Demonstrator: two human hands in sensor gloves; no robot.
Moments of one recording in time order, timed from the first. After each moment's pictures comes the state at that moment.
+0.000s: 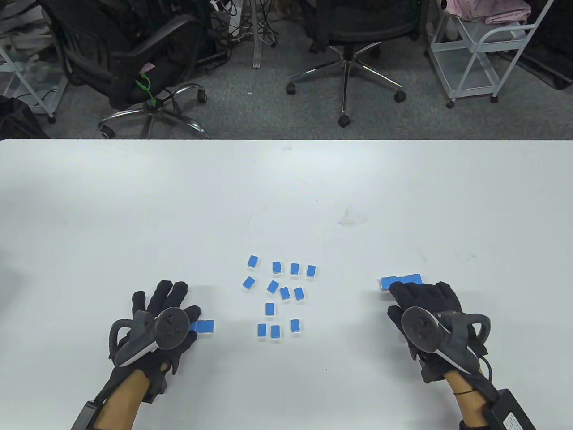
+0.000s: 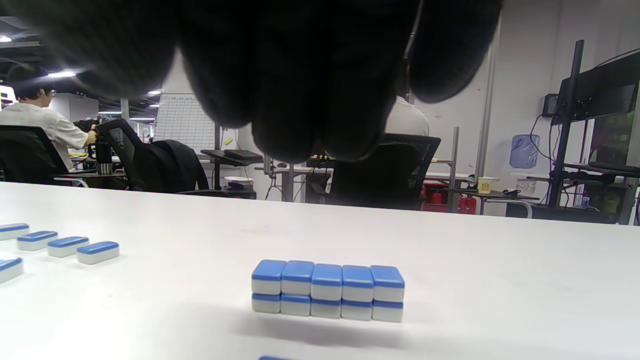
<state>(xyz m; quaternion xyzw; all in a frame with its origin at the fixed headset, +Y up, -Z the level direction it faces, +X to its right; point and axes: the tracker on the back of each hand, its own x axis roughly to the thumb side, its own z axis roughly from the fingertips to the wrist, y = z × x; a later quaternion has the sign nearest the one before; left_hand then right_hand) -0.270 -0.735 -0.185 -0.11 -0.10 0.02 0.99 0.209 -0.680 -0.173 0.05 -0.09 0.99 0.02</state>
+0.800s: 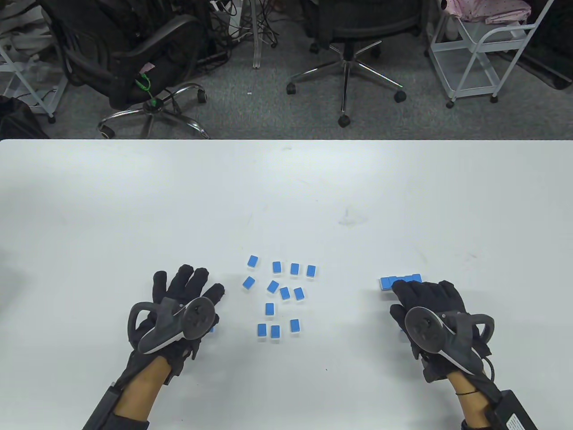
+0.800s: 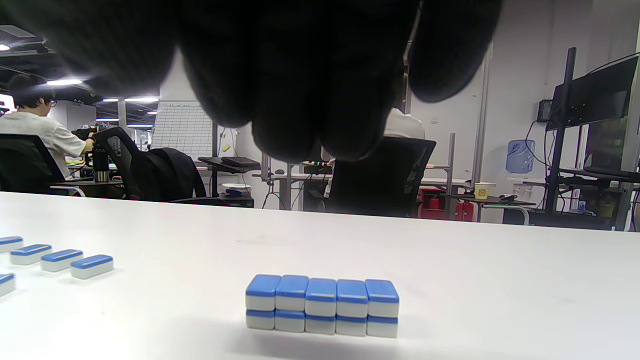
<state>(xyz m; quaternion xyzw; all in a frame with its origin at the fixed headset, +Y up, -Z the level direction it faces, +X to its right) -0.214 -0.695 -0.206 -0.05 -0.15 -0.04 0.99 0.212 -0.674 -0.171 0.05 -0.10 0.99 0.02</state>
